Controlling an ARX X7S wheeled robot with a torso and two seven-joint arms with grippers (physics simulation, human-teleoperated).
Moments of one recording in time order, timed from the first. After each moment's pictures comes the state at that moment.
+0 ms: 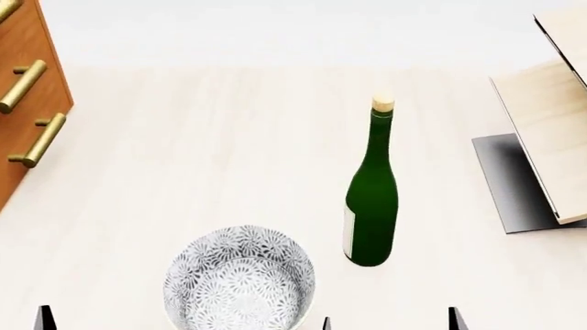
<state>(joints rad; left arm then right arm) 0.31 -0.24 0.21 0.59 0.09 0.38 -0.33 -0.29 0.23 -0.21 -0.54 0.08 -0.40 0.18</state>
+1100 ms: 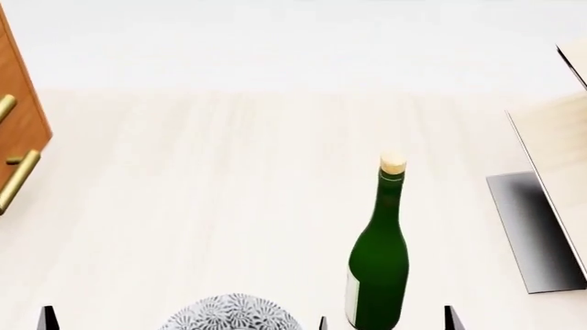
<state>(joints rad) 0.30 -0.26 0.24 0.60 0.09 0.37 -0.35 -0.28 0.26 -0.23 -0.54 0.08 -0.39 0.21</state>
